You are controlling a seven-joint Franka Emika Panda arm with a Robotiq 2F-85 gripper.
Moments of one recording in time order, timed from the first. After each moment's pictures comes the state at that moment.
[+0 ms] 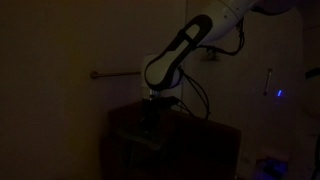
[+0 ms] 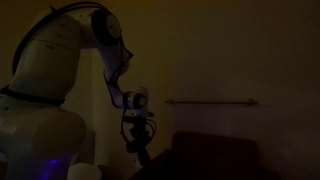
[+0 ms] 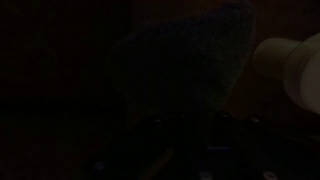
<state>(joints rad) 0.14 0.19 0.16 -2.26 0.09 2.45 0.08</state>
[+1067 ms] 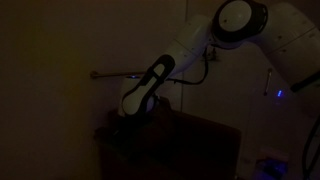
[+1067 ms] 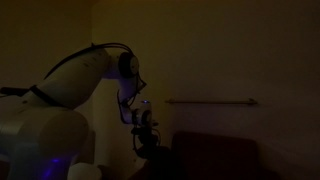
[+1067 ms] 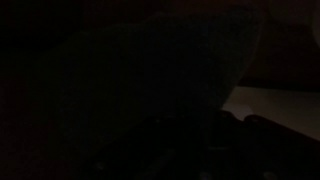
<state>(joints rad) 0.19 0.65 0.13 -1.85 -0.01 2.70 0.16</state>
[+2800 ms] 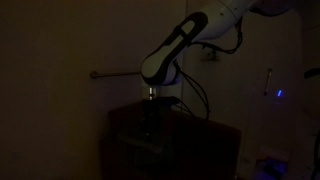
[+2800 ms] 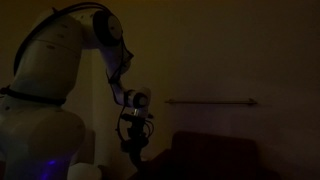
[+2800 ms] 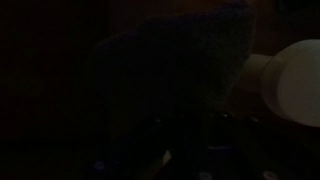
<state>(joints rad) 0.10 0.20 0.20 -2.22 0.22 2.30 0.04</state>
